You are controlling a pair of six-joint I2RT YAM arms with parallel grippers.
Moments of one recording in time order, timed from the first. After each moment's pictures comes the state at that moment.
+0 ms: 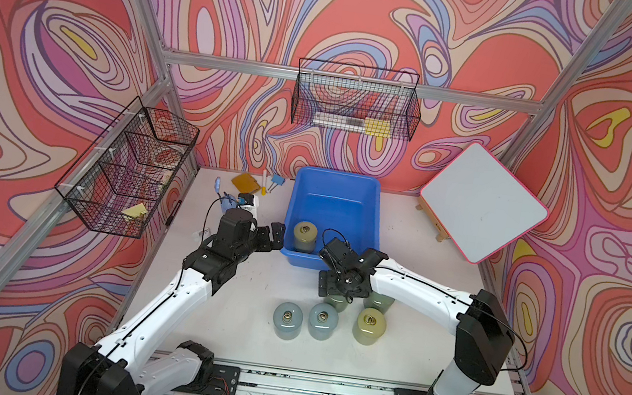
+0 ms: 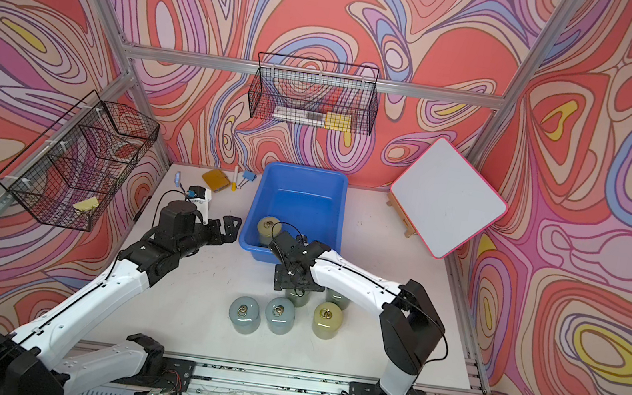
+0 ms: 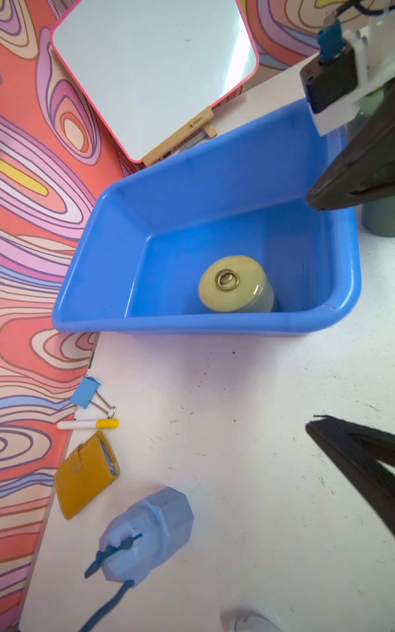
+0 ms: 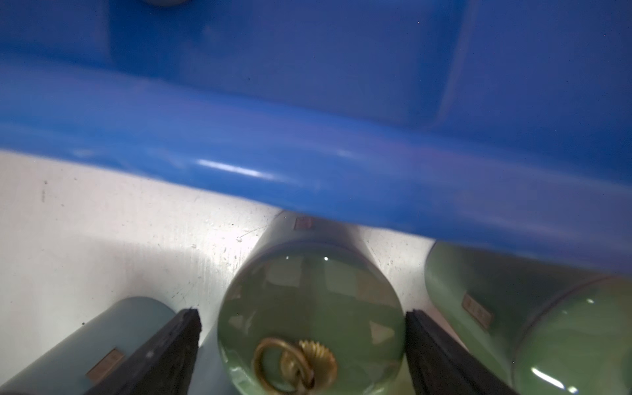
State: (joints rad) left arm -0.31 1.10 0.89 -0.29 0.01 -0.44; right arm 0.87 1.72 1.34 -0.91 0.16 0.72
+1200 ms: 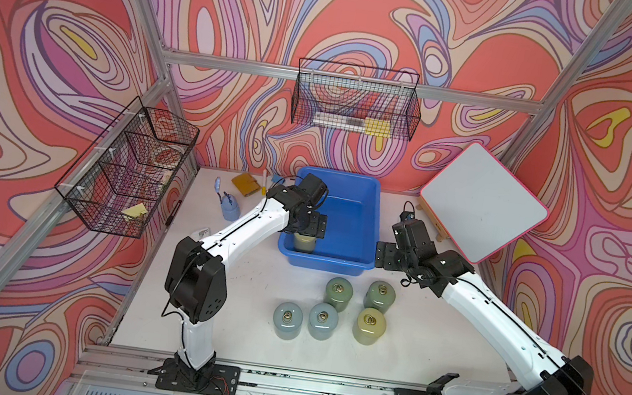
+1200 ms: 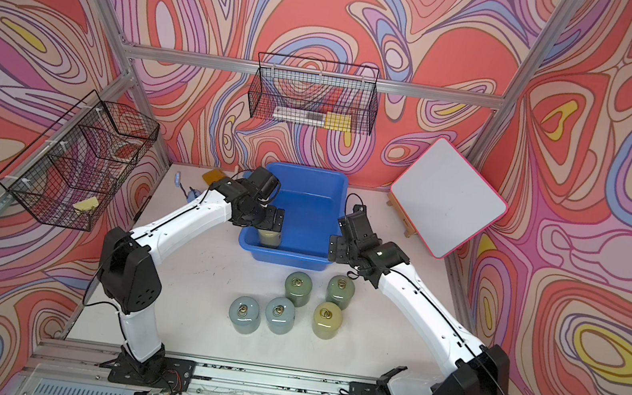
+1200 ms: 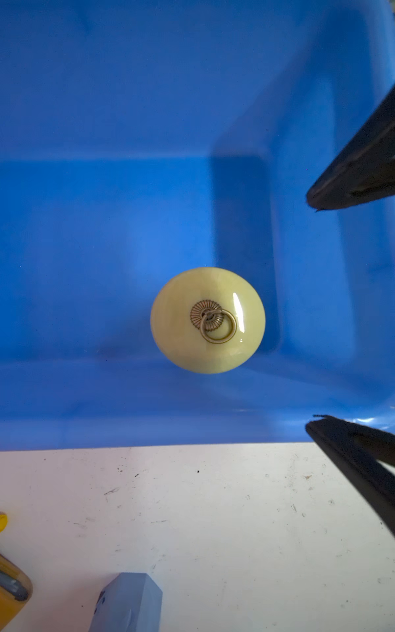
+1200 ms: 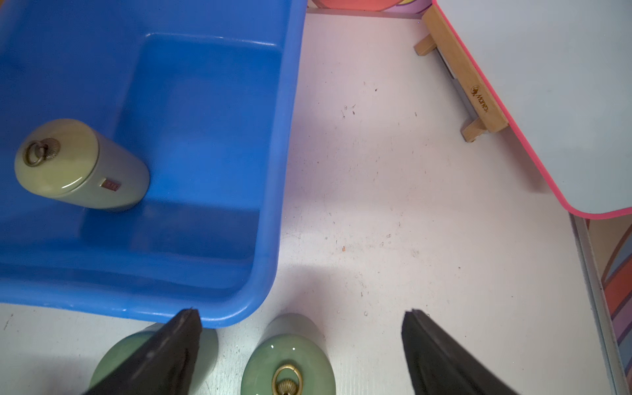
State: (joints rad) left arm -0.53 1.86 1.71 -0.97 -0.15 -0.47; right arm 0.52 1.32 1.19 -0.75 0.33 0.35
